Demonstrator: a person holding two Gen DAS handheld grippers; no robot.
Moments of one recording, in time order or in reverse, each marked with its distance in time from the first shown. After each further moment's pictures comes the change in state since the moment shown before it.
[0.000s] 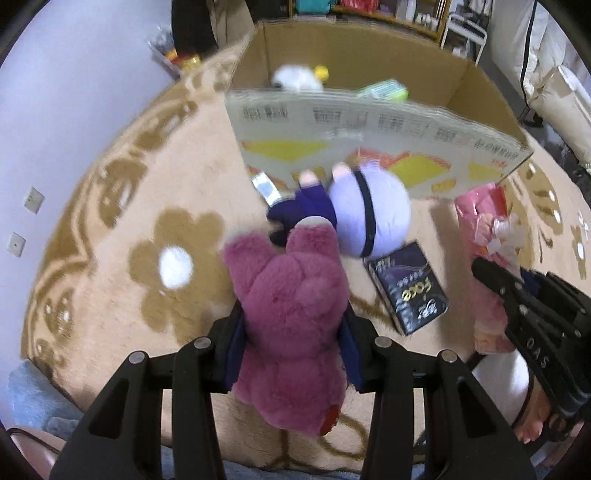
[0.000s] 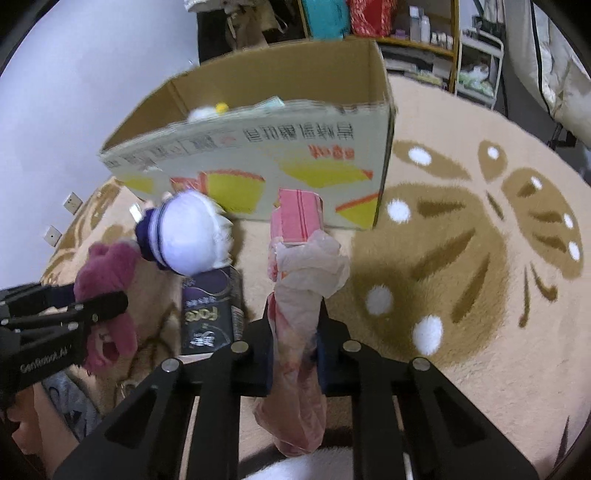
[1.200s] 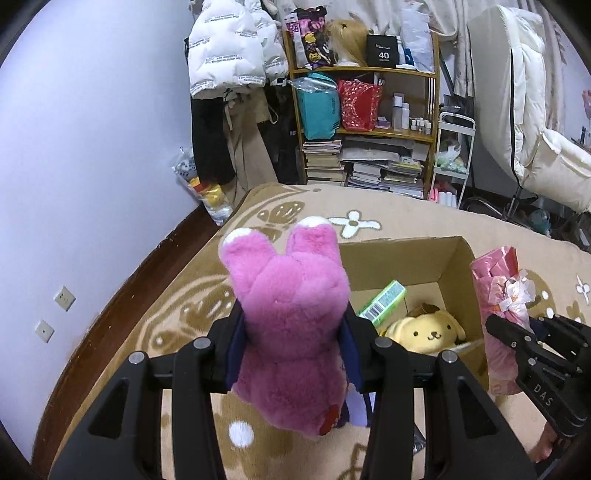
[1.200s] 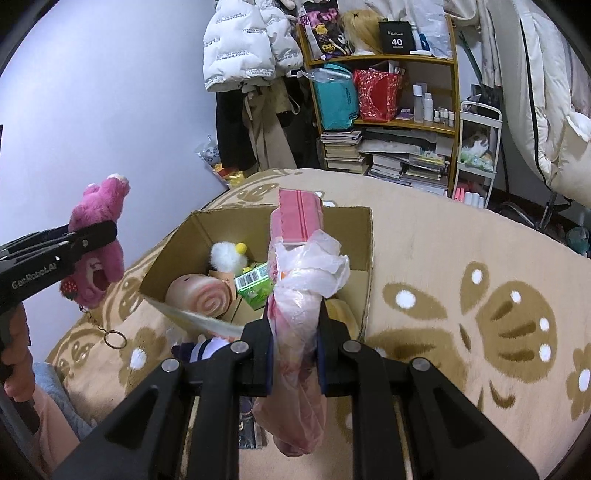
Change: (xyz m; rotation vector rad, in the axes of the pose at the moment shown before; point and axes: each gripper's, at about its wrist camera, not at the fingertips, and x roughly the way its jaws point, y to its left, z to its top) left arm -0.094 -0.007 0.109 0.062 -0.446 0.083; right arm -0.079 -0.004 0.079 -0.034 -0.305 0.043
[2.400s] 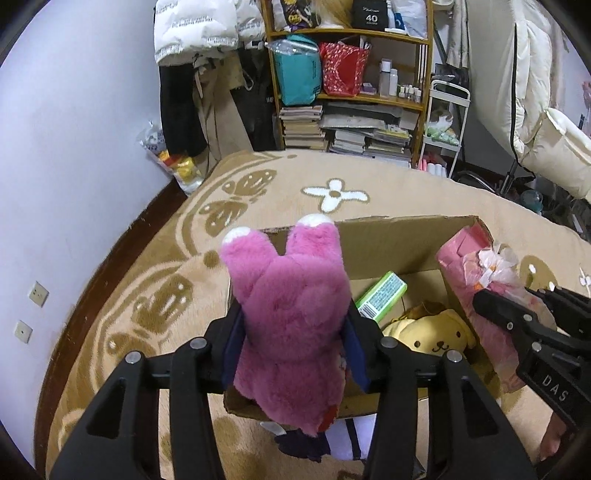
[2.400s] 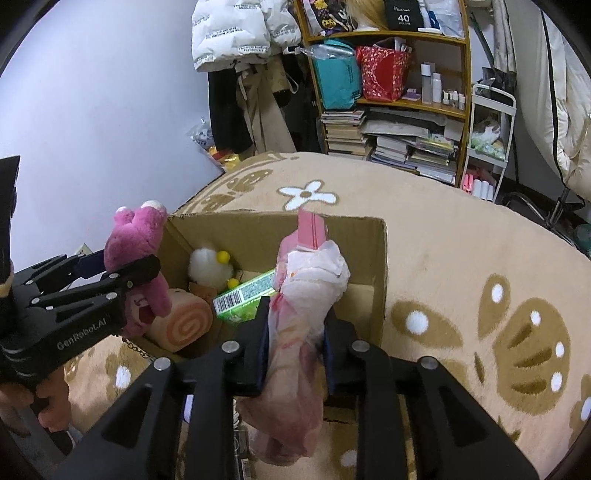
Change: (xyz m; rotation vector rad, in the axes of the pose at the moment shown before) left arm 0.080 -0.019 0.004 0.010 0.138 -0.081; right arm 0.059 -0.015 0.037 -0.003 0.094 0.012
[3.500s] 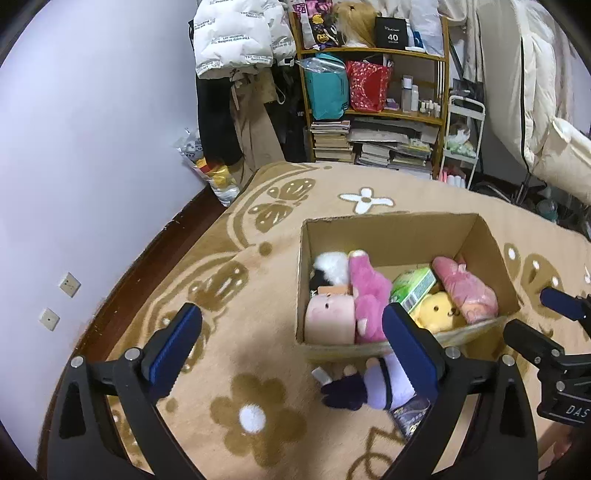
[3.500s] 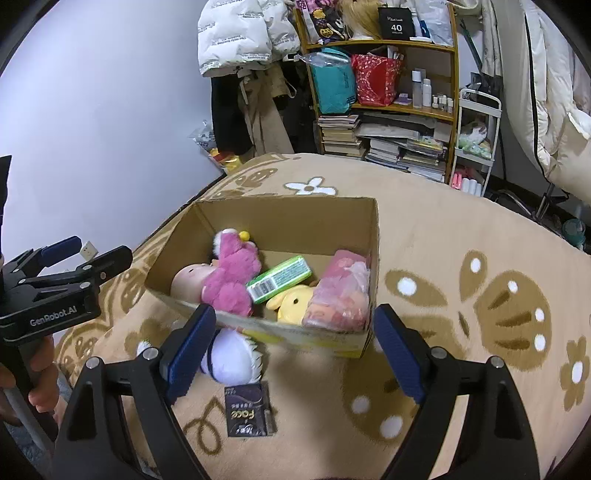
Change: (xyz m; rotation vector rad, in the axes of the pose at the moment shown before) left arm -0.075 0.026 -0.030 -0.013 -0.055 0.111; right arm -0.057 0.021 -0.032 0.007 -0.010 -0.029
